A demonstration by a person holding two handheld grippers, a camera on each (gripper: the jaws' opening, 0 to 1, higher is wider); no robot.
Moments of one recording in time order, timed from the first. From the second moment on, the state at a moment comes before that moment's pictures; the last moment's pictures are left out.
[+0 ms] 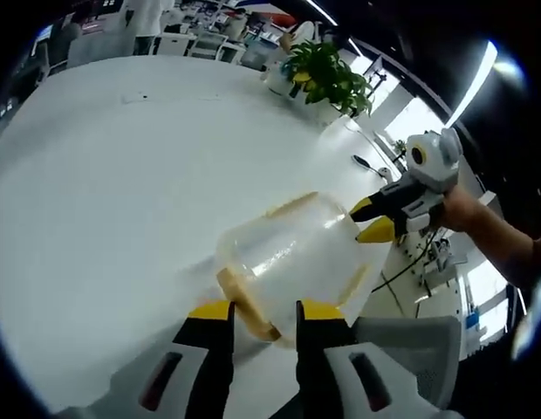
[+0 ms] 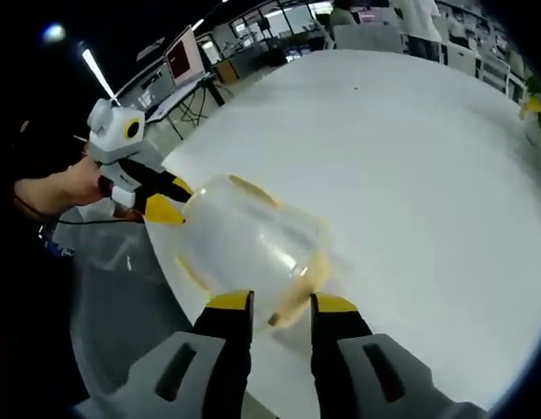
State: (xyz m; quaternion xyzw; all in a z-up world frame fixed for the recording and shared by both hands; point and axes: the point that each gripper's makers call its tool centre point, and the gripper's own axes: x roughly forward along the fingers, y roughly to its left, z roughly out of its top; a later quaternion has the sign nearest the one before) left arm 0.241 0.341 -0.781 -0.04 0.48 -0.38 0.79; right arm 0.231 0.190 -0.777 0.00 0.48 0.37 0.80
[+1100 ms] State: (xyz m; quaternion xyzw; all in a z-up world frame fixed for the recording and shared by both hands) left arm 0.244 0.354 -0.782 -0.06 0.49 -0.37 0.78; right arm 0.211 0.204 -0.778 0.05 0.49 0.33 0.81
